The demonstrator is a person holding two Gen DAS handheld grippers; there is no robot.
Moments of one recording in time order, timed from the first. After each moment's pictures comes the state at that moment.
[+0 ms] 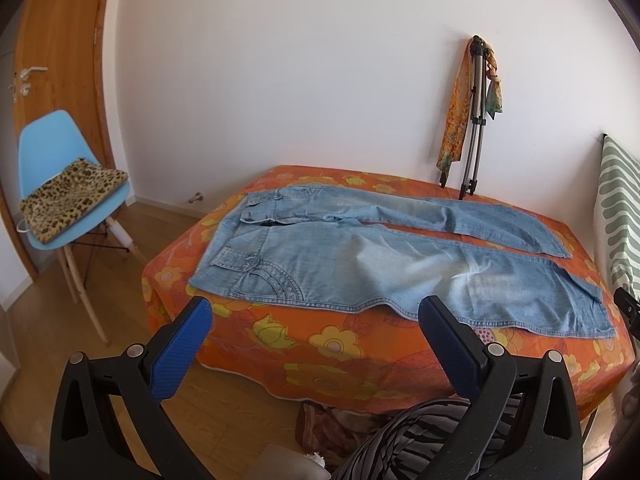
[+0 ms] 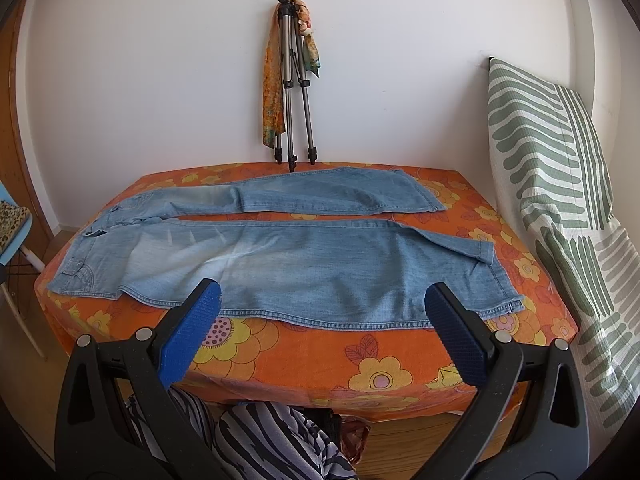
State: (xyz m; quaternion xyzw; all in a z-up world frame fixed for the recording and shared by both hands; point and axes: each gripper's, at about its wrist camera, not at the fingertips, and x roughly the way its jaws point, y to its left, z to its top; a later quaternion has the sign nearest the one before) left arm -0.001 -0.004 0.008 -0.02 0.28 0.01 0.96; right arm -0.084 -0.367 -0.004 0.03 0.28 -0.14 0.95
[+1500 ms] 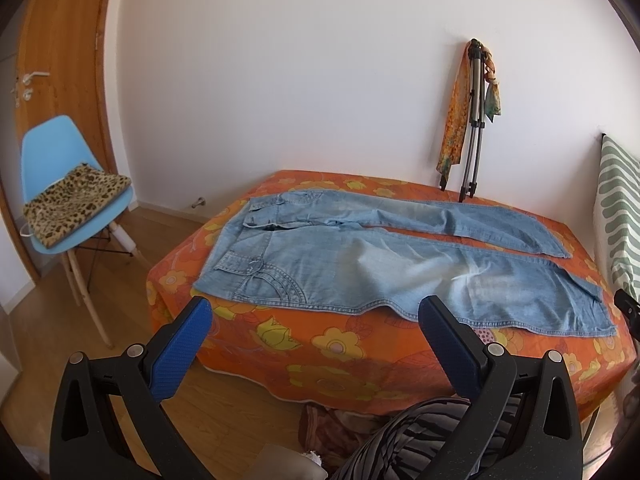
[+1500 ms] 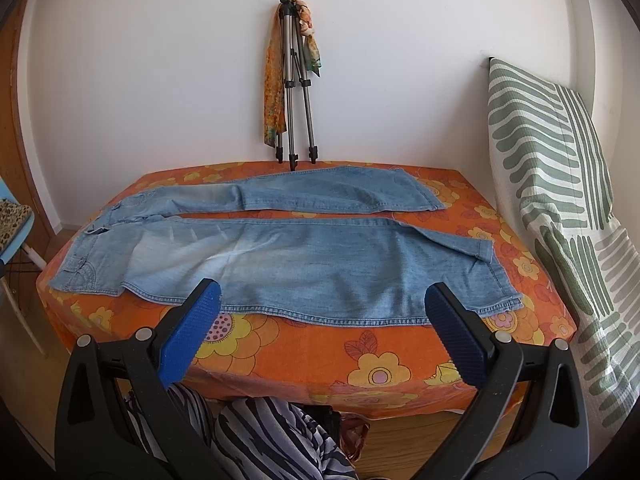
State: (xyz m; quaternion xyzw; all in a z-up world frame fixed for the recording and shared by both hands) left arm -0.005 0.000 0.012 -0.02 0.28 0.01 0.96; right arm -0.086 -0.363 -0.009 0.04 0.28 -0.13 0.95
